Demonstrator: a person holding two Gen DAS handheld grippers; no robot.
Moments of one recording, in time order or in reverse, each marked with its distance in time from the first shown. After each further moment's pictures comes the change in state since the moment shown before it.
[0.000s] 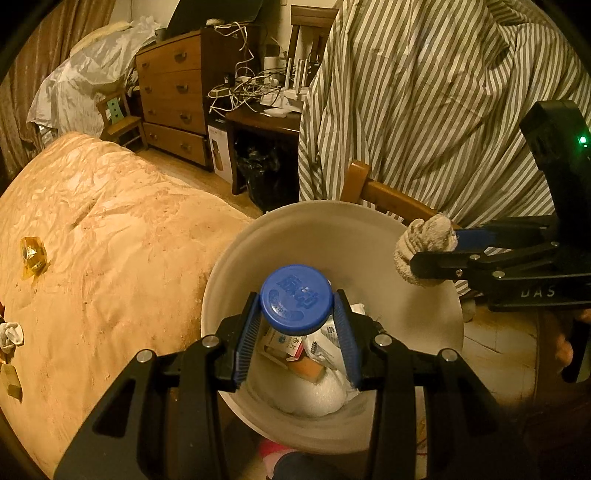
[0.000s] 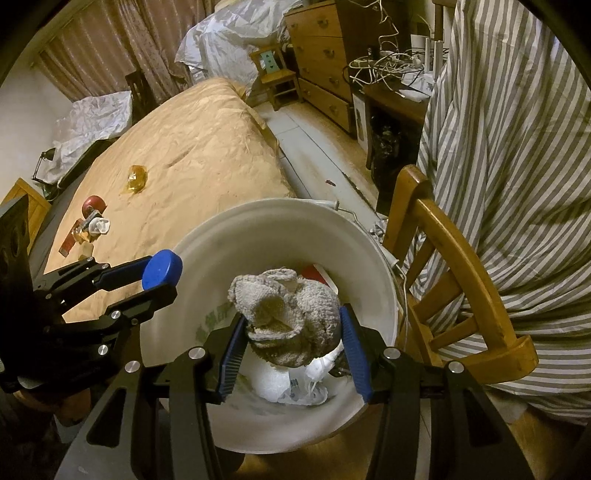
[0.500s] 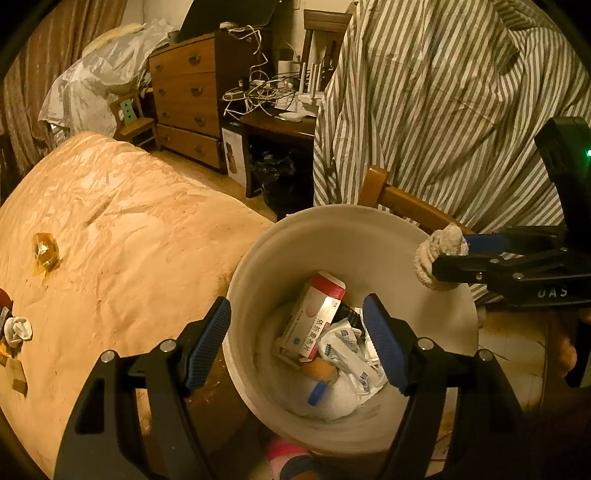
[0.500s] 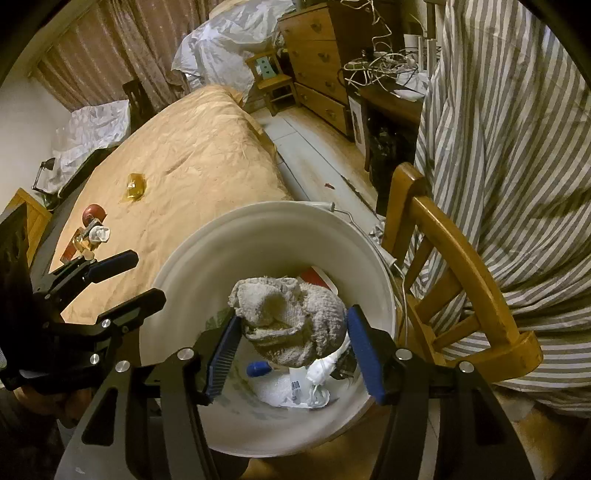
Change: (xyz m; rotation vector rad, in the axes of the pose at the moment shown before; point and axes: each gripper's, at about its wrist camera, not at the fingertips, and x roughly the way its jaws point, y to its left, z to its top) left arm -0.004 0.010 0.001 -0.020 -0.017 0.045; right arm 0.000 -0.004 -0.005 0.037 -0.022 0.015
